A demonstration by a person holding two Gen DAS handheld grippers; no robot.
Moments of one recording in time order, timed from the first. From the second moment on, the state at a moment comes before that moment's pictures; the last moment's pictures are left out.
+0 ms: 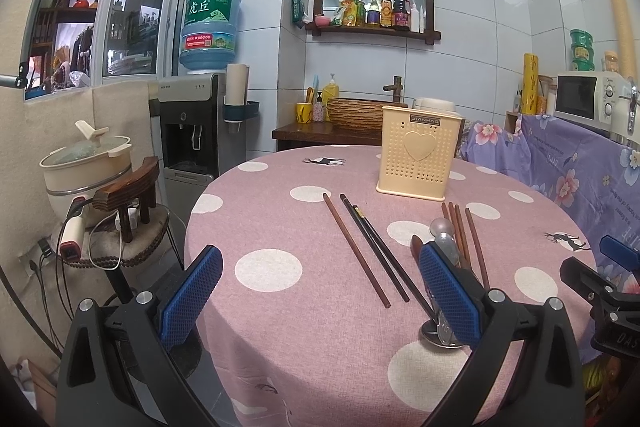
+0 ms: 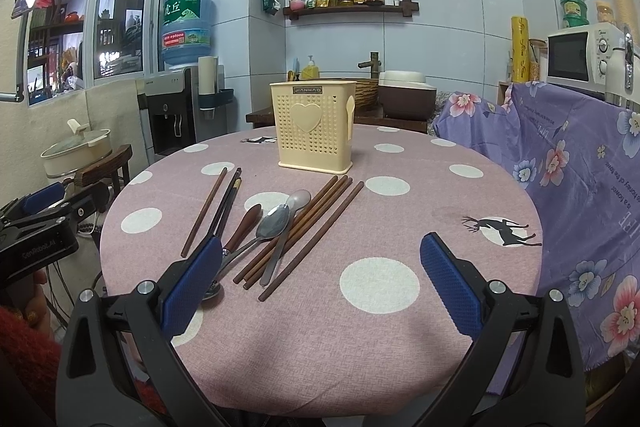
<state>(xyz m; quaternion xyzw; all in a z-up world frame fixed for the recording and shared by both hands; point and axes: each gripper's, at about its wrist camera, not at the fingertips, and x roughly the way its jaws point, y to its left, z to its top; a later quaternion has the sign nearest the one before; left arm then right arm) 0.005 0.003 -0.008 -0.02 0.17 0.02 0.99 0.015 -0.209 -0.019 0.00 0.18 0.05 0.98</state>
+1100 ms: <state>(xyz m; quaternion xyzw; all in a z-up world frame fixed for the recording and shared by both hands) 0.167 0.021 -0.007 -0.03 0.34 -0.04 0.94 0.182 -0.238 -0.035 0.02 0.37 0.01 0.93</state>
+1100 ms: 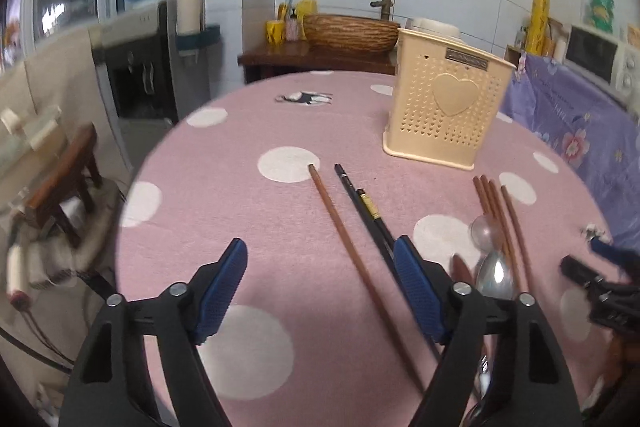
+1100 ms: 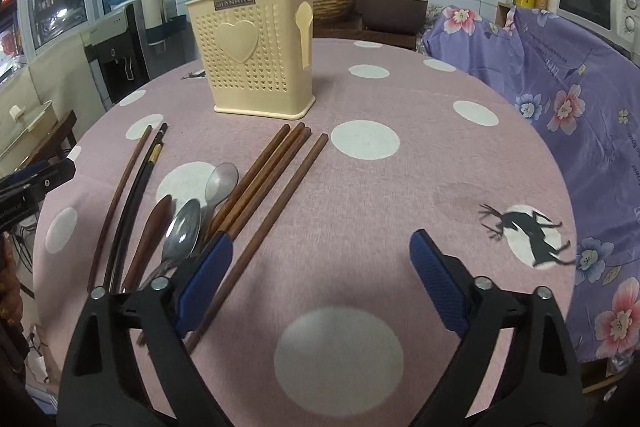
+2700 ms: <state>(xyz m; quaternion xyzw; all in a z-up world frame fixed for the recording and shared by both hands) 0.290 -0.012 -0.043 0.03 0.47 -0.03 0.88 0.298 -0.219 -0.054 0.06 0.45 -0.05 0.89</state>
